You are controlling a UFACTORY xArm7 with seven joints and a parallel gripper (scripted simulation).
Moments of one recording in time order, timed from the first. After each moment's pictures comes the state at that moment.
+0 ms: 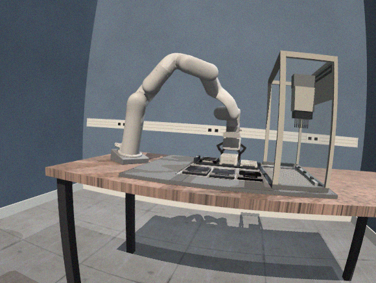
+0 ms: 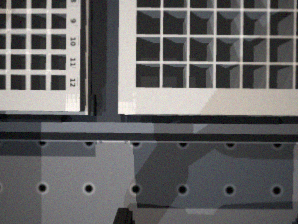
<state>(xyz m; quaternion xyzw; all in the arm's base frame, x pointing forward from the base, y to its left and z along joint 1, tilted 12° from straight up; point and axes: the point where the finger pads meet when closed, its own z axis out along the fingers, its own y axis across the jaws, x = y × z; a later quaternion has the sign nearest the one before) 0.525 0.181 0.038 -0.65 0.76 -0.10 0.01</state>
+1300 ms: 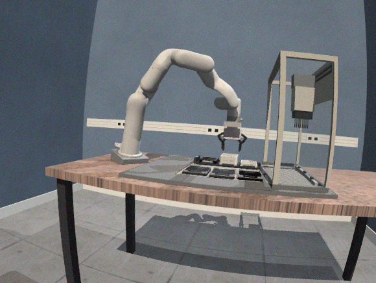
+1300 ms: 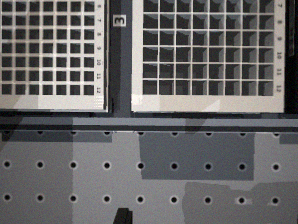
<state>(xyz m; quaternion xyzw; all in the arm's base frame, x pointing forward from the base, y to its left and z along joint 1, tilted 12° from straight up) 0.517 0.189 0.093 -0.65 0.76 -0.10 0.01</state>
